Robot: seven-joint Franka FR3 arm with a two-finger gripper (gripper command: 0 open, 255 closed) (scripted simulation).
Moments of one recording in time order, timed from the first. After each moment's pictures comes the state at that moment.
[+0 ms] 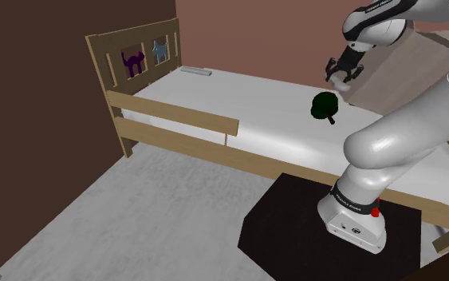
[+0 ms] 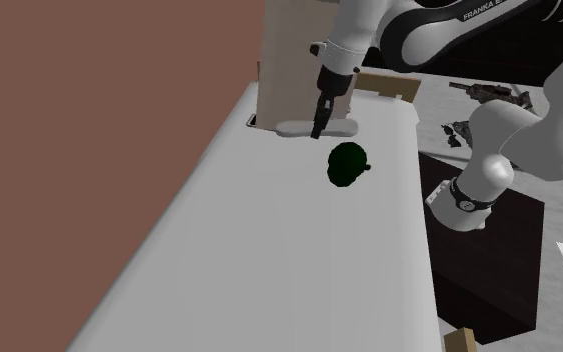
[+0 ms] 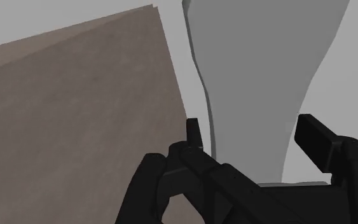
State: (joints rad) arm -0.57 -0.34 -0.47 -2.34 -0.08 2.26 0.12
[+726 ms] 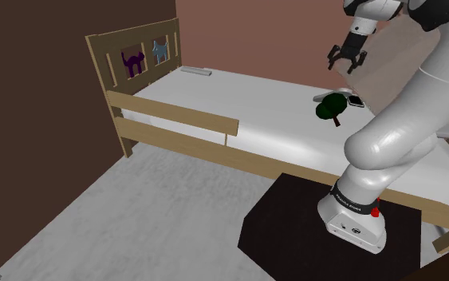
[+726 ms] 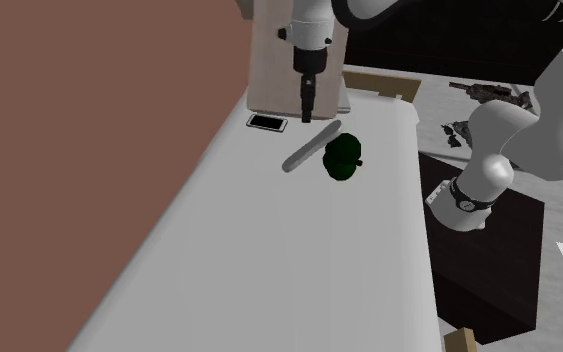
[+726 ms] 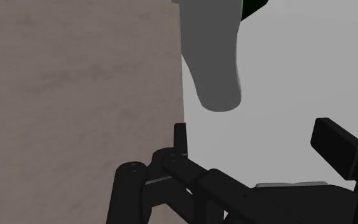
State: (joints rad) arm -0.53 -0.07 -0.55 -1.92 0.06 1.84 -0.10
